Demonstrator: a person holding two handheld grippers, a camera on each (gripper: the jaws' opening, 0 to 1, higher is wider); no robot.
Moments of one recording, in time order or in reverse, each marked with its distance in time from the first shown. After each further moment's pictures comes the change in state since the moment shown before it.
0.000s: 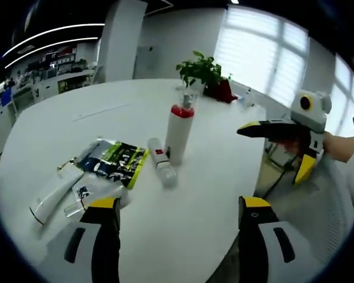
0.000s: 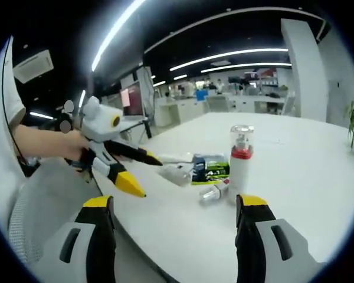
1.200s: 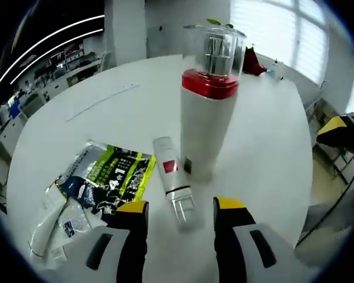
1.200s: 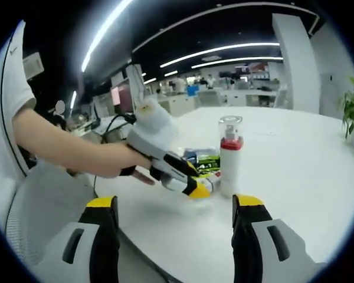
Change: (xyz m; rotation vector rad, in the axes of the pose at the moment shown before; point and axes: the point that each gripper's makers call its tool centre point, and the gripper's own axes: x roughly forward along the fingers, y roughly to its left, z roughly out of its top) left arm 0.115 0.035 0.006 0.068 0.184 0.219; right arm -0.002 -0.011 -0.009 0.044 0.030 -0.057
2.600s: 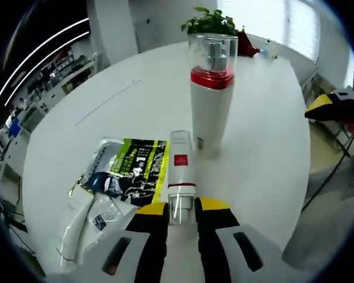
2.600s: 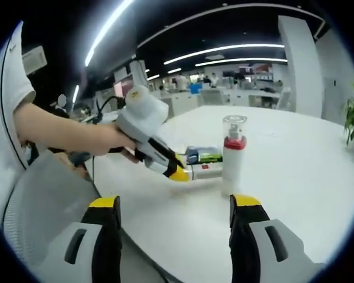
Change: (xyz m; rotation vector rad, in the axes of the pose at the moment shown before) left arm -0.046 0.027 -0.017 0.169 0.084 -0.023; right arm 0.002 0.005 -0.003 -0.047 0.021 0.022
